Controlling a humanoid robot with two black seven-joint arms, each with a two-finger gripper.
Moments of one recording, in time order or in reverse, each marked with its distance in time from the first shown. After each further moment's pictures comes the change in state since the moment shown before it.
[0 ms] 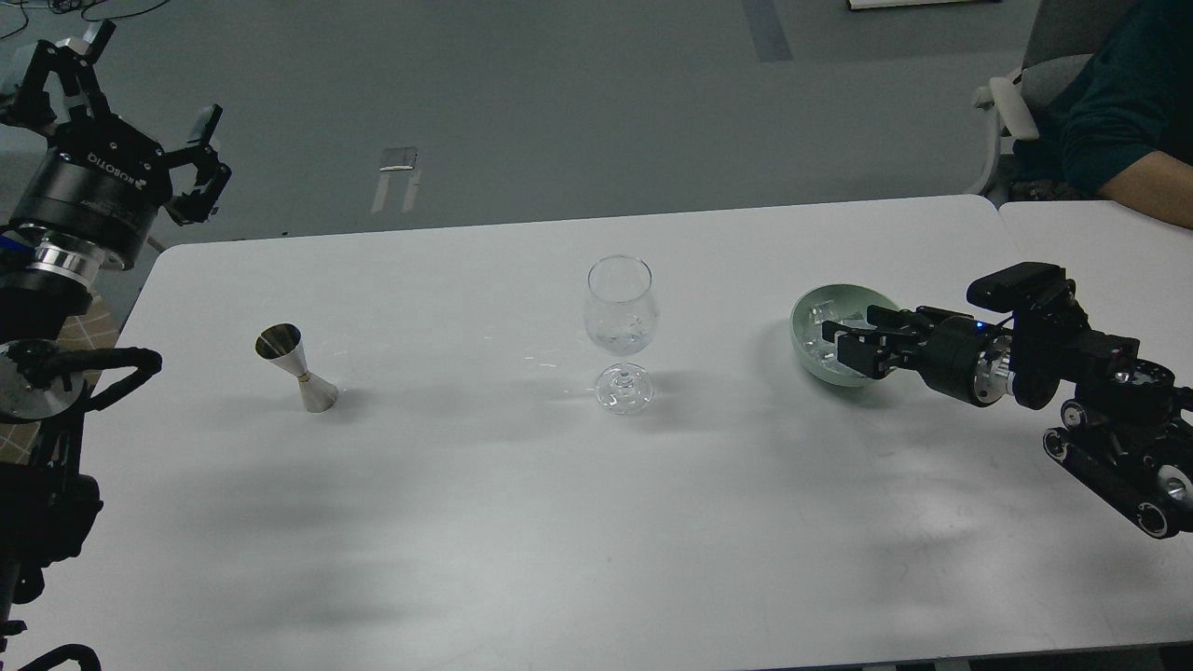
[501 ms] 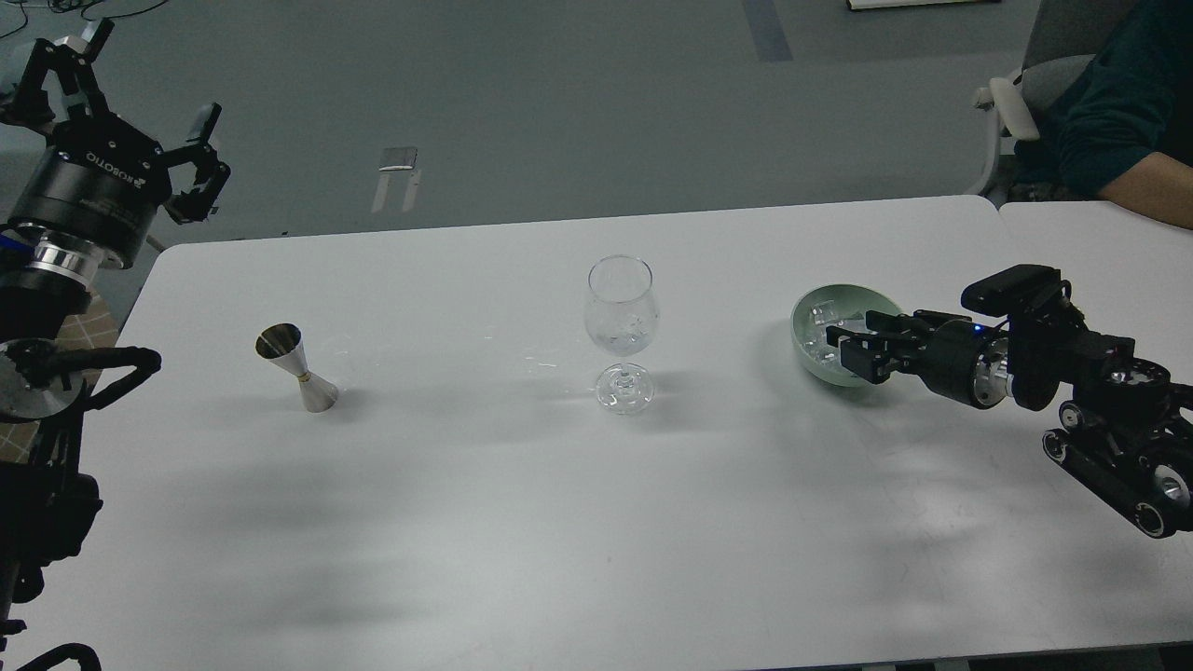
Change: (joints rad) left arm -0.001 0.000 -0.001 0.000 0.000 -0.002 0.000; right arm 0.007 0.007 -0.013 -0.025 -0.036 0.000 0.000
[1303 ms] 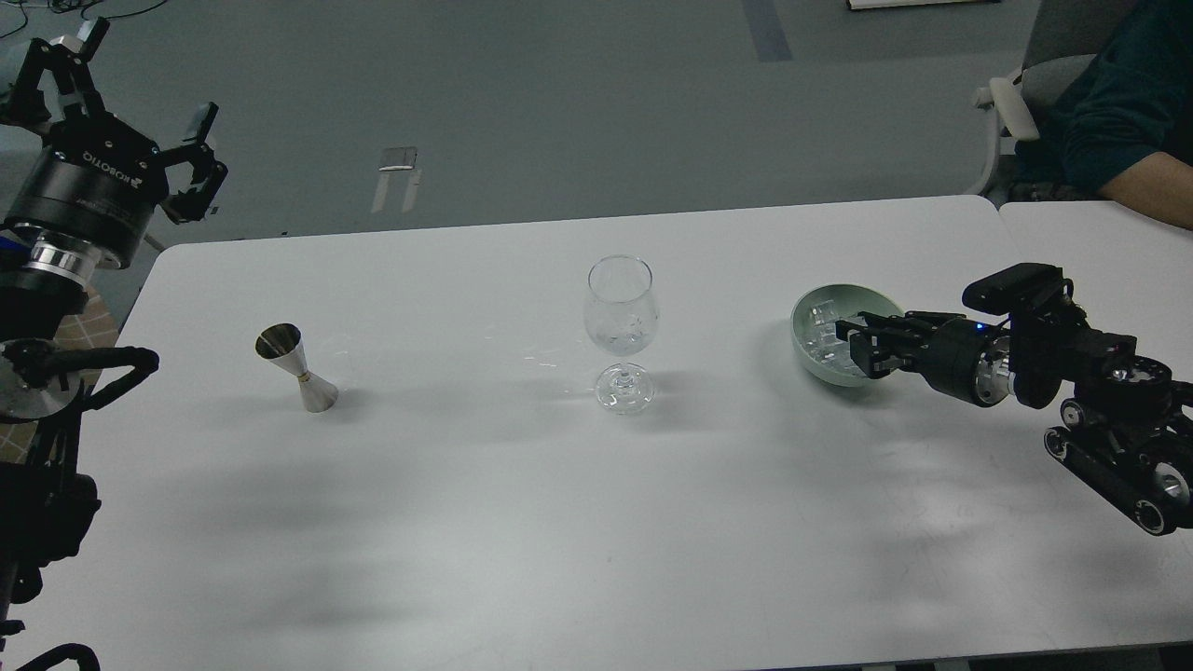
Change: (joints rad) left arm 0.002 0.001 -0.004 0.000 0.000 0.000 -0.001; right arm 0.011 -0.003 0.003 0.002 -0.001 -0.001 0.000
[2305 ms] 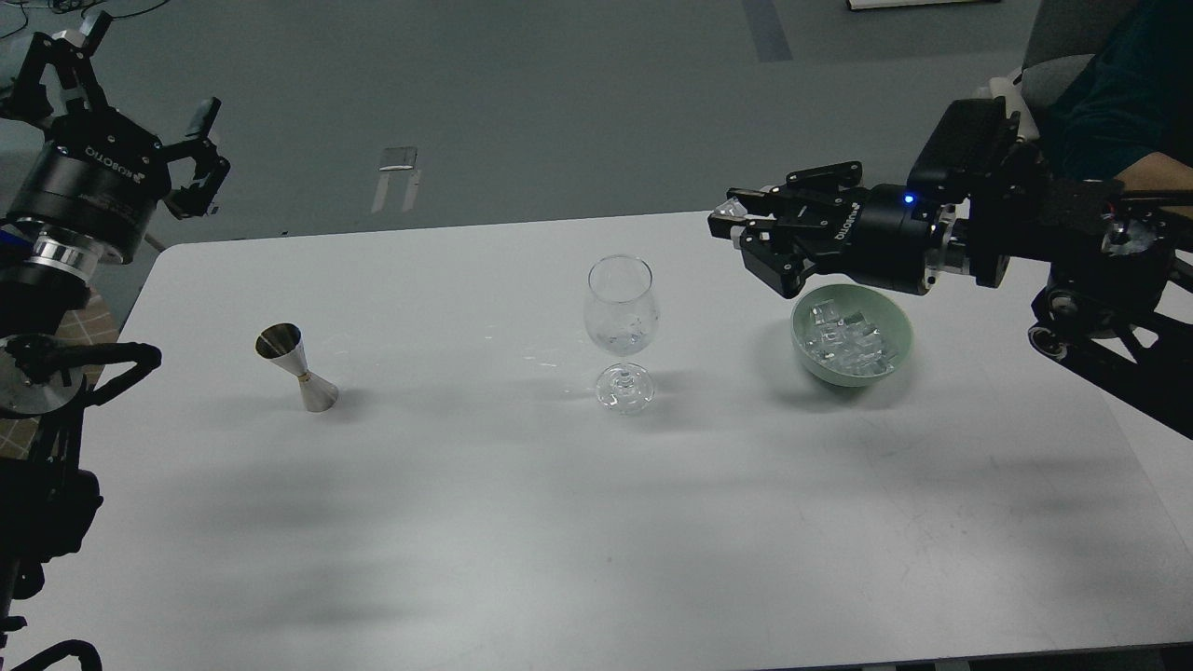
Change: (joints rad) left arm -0.009 -0.001 0.007 -0.003 0.000 0.005 0.001; right arm 0.330 -0.141 -0.171 0.486 -0.004 0.001 0.000
